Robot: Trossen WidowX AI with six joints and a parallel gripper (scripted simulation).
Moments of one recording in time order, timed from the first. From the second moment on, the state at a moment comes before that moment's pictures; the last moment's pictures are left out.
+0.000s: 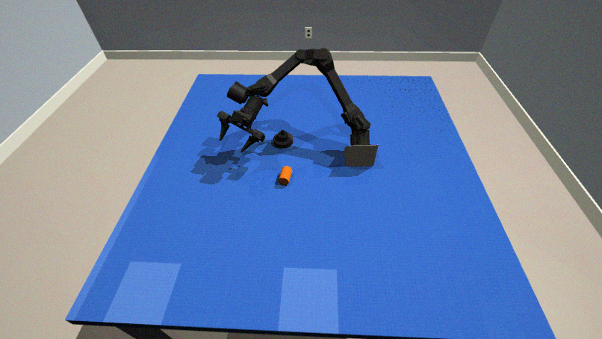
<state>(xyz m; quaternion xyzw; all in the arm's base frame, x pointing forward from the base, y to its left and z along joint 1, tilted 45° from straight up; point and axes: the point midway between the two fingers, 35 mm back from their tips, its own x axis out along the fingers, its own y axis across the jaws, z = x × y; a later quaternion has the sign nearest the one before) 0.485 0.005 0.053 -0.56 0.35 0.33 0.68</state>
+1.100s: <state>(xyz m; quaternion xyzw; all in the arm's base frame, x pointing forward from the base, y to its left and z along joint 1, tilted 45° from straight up) 0.313 0.081 -0.053 -0.59 0.70 0.18 0.37</state>
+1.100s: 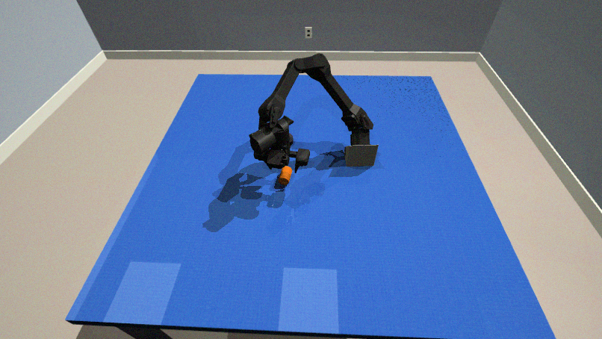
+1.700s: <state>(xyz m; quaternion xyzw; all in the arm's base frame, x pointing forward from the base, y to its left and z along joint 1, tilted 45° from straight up) 0.313 0.064 -0.071 -0.59 0.69 0.18 0.37</state>
